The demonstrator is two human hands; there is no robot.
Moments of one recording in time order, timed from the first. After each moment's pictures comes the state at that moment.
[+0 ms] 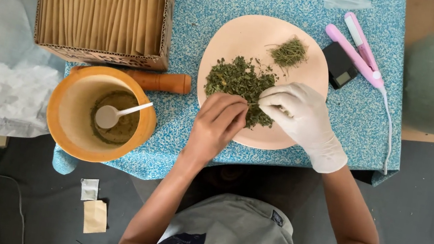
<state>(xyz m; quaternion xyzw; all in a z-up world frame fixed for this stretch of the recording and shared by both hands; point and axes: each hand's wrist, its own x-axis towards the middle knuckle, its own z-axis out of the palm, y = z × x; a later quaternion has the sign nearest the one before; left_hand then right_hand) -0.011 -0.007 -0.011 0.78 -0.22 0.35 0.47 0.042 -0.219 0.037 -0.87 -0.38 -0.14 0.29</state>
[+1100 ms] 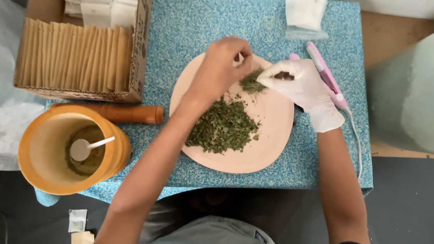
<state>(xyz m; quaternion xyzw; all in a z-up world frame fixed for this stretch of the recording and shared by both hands) 0.169 -0.048 0.023 0.81 -0.25 0.16 0.50 0.146 -0.271 0.068 -0.84 -0.20 0.02 0.51</state>
